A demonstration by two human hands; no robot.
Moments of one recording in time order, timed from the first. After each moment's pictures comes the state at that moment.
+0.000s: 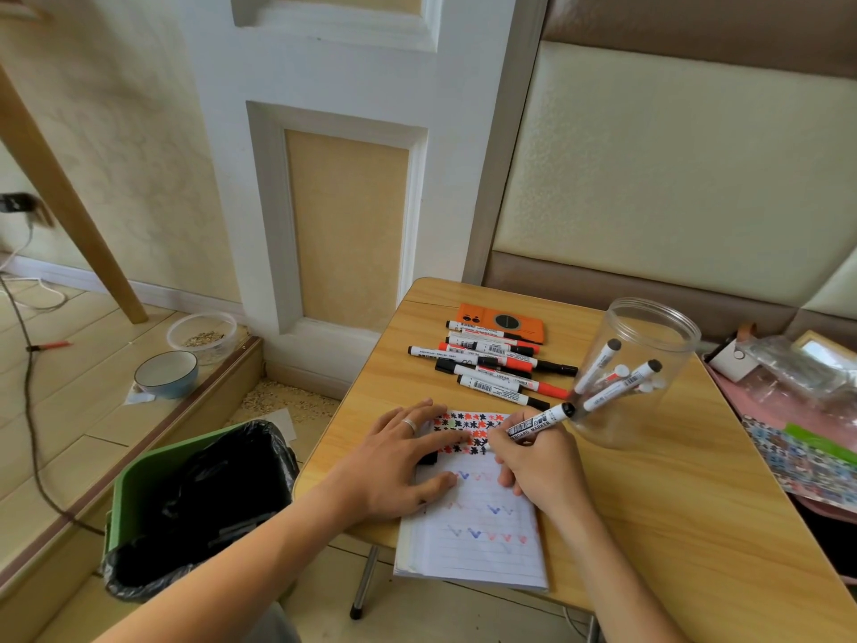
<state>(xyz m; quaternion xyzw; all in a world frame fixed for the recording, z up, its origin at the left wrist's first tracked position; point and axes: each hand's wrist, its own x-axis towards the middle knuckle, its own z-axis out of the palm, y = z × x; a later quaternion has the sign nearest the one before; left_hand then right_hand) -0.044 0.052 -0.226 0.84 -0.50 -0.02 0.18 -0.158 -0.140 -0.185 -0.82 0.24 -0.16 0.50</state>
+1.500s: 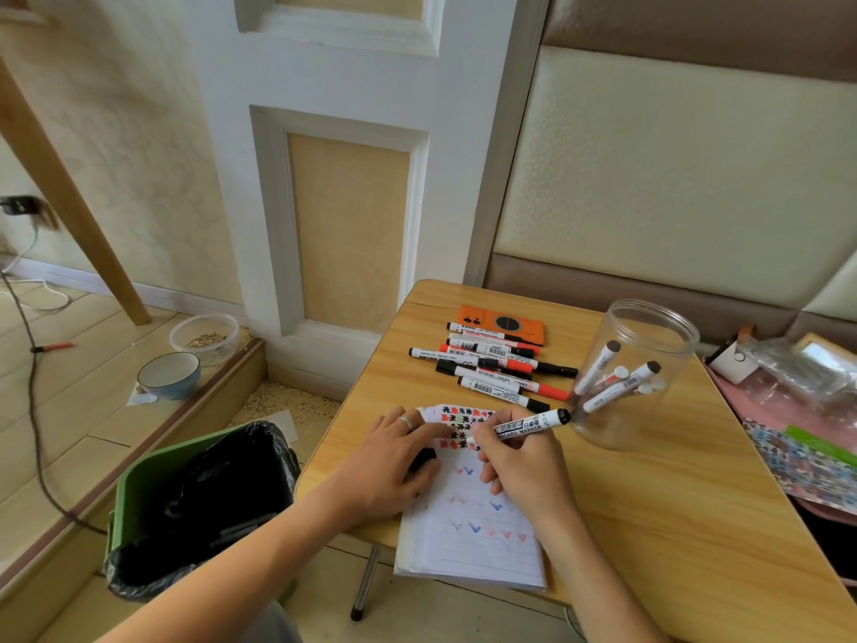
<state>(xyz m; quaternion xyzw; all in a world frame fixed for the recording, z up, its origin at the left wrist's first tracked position) -0.047 0.056 -0.226 0.83 -0.49 0.04 0.25 -0.160 -0.115 -0.180 -0.77 0.21 -0.18 0.58</state>
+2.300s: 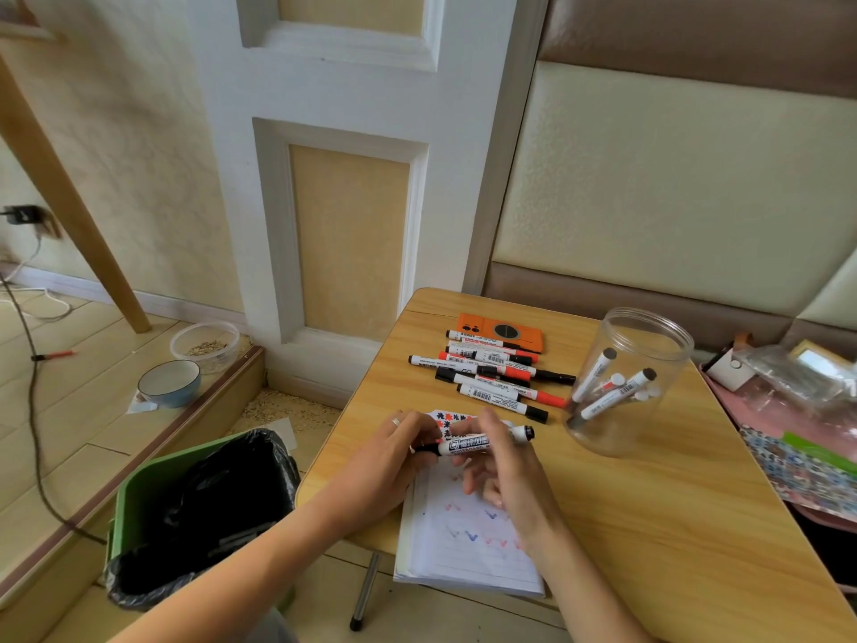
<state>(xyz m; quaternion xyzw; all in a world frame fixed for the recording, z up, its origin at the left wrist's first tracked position) -0.059 0.064 -0.211 0.79 -0.47 0.04 0.39 -0.162 -0.103 -0.179 -0.69 0.15 -0.12 0.69</state>
